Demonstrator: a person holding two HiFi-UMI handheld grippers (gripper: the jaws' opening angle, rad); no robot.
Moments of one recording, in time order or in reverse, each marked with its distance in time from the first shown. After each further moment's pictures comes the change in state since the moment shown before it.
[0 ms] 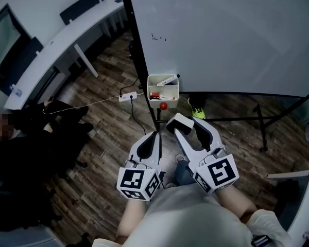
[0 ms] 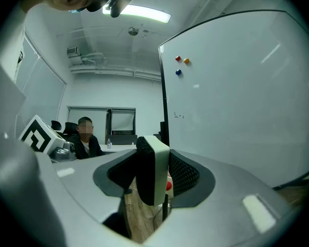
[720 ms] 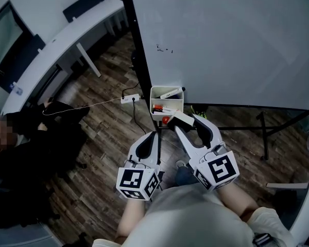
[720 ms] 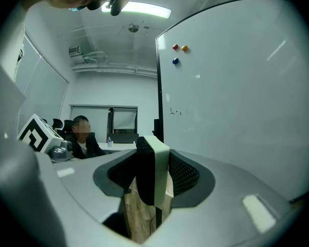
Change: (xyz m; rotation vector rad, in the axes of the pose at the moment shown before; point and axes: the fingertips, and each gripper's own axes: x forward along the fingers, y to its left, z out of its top) left arm 0.052 0.037 0.011 -0.008 0.003 0.056; right arm 0.061 -0.042 0.000 -0.017 0.017 0.046
